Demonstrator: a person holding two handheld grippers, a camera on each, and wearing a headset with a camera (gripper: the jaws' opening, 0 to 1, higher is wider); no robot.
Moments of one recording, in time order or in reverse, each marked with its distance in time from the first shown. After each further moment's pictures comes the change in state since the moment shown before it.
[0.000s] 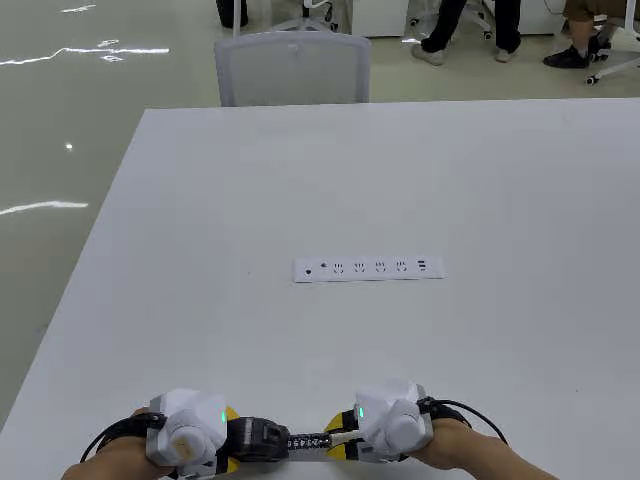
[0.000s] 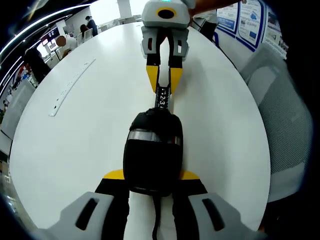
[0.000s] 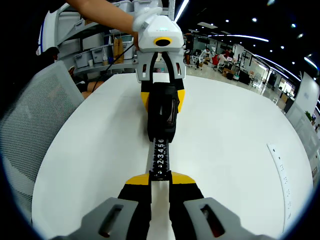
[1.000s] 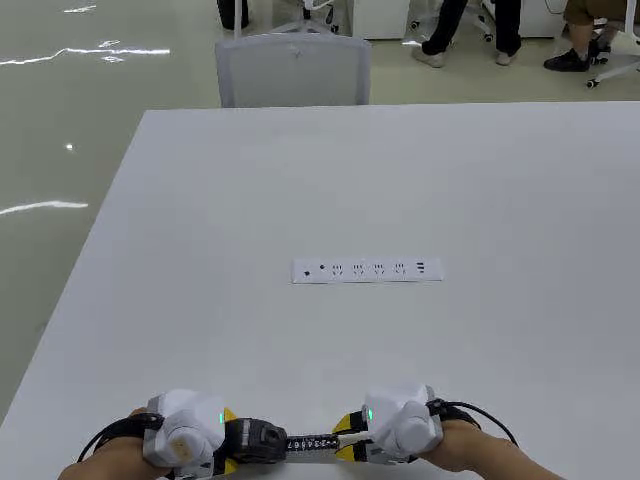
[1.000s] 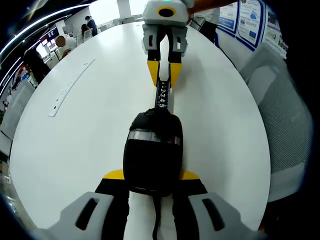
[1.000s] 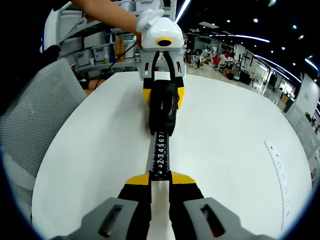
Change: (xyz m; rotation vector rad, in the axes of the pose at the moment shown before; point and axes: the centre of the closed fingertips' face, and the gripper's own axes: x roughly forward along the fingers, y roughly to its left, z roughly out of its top) left arm 0.001 0.000 0.000 0.005 0.003 -0.002; right arm -0.012 0.001 -0.009 -0.011 0.009 0.001
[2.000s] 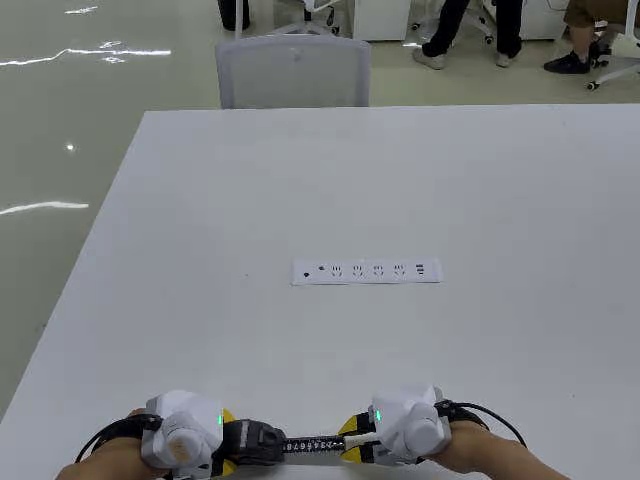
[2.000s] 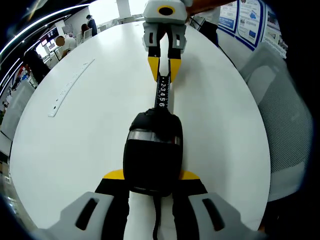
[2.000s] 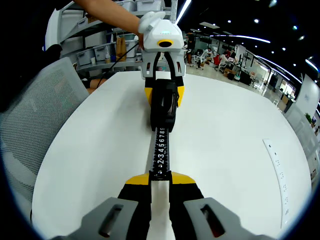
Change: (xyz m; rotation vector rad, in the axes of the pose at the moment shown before) left arm 0.001 0.000 -0.002 0.002 0.003 -0.001; right arm -0.010 0.001 -0.006 -0.008 0.001 0.003
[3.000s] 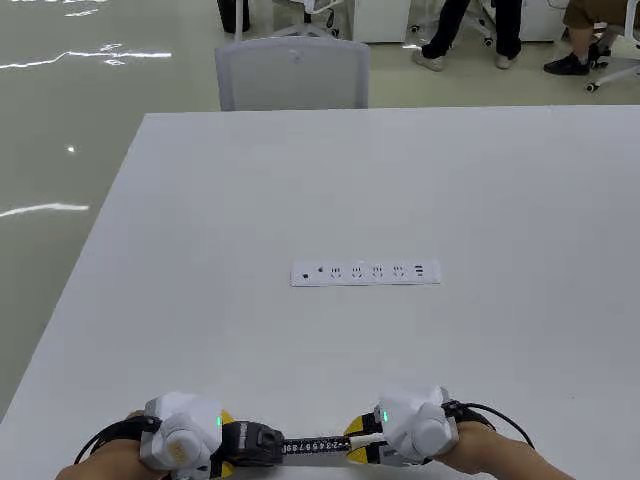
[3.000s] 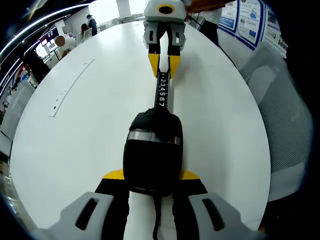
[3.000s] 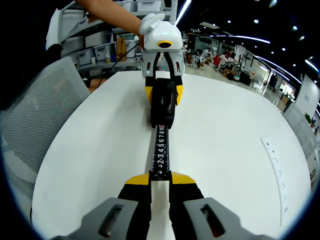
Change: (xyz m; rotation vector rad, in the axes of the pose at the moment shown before) left arm -0.004 -0.002 0.006 0.001 0.004 0.002; right arm -0.009 0.000 -0.006 -0.001 -0.001 -0.004
